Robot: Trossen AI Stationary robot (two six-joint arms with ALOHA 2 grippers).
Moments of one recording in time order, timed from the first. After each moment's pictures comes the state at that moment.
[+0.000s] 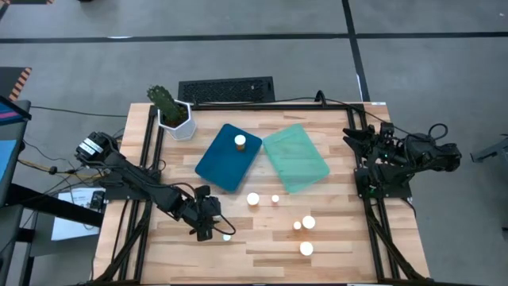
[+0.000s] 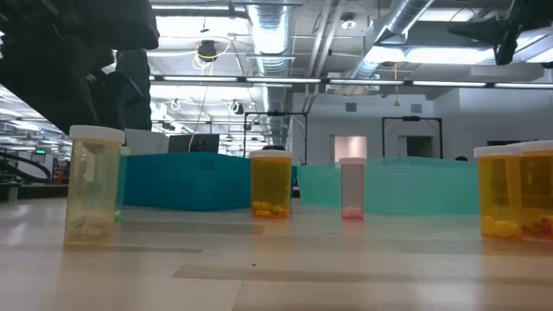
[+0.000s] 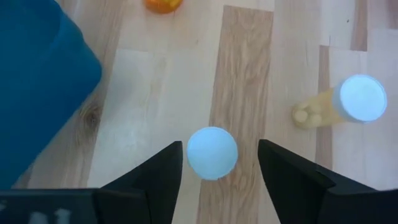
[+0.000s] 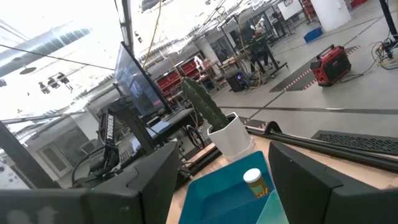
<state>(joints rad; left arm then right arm) -0.55 1.49 0.82 -0.43 -0.28 -0.63 0.20 0.05 0.47 -0.25 0.63 0.47</state>
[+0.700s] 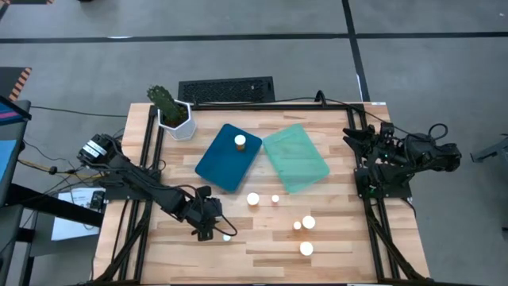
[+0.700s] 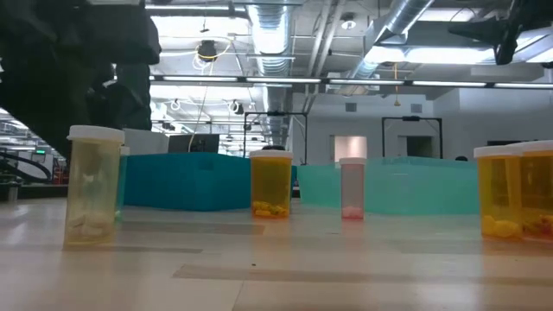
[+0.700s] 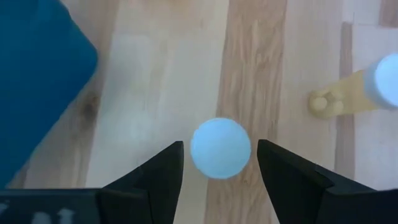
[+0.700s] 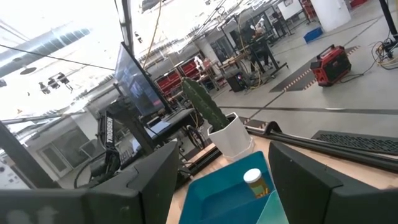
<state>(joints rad) -0.54 1.54 0.83 -0.44 -0.27 -0.61 0.20 0.05 0.47 -0.25 0.63 0.47</state>
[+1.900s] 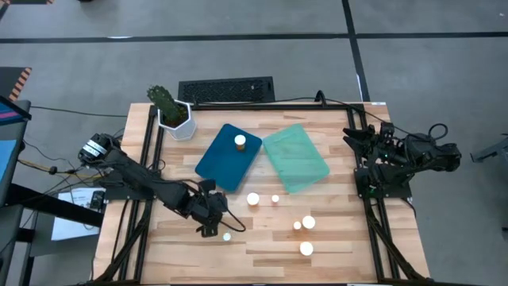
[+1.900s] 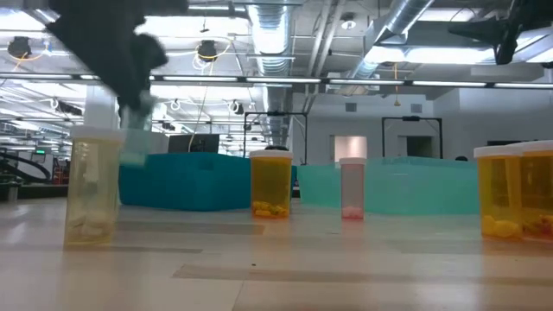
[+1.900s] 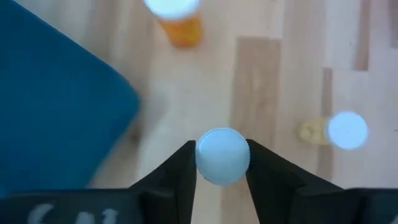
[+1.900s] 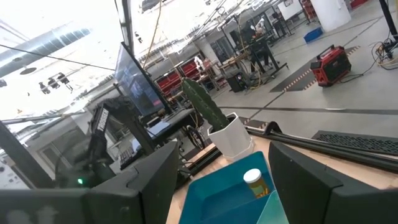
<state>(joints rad) -0.48 1.54 1.10 -0.75 -0.30 -0.53 0.20 0.05 0.47 -0.25 0.63 0.47</state>
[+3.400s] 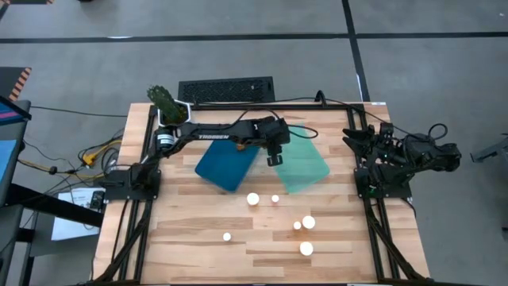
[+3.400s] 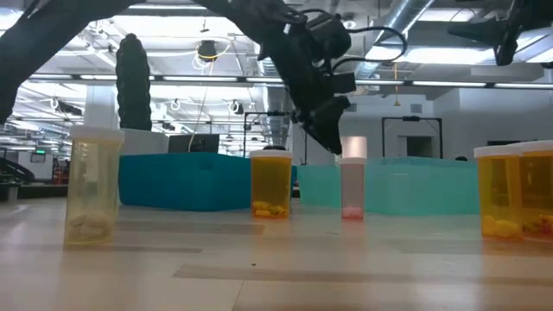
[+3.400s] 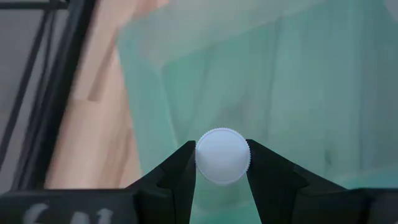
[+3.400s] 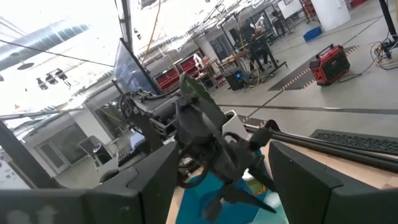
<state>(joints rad) 0.20 2.20 1.86 -0.61 -0.18 0.15 0.20 0.05 0.47 -0.26 0.63 0.46</state>
